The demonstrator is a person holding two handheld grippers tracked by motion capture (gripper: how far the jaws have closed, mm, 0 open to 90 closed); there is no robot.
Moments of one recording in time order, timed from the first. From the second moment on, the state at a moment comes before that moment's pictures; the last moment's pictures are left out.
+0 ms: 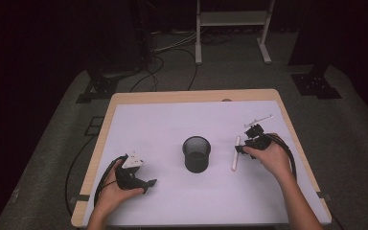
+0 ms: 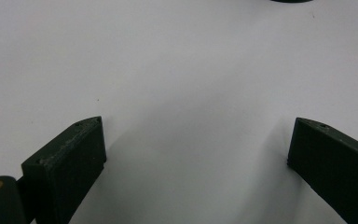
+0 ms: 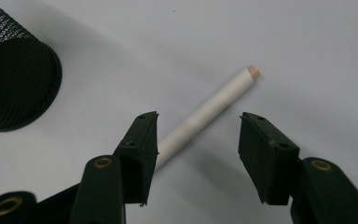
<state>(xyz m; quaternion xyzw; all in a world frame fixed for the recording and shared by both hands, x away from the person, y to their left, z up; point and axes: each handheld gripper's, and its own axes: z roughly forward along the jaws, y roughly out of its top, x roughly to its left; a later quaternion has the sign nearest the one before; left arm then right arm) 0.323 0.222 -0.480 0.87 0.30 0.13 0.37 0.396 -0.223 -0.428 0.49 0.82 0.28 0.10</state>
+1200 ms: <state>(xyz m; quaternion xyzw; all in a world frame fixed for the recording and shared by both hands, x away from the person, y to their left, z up) 0.323 0.222 -0.480 0.87 0.30 0.13 0.37 0.423 -0.207 -0.448 0.50 0.83 0.22 0.09</state>
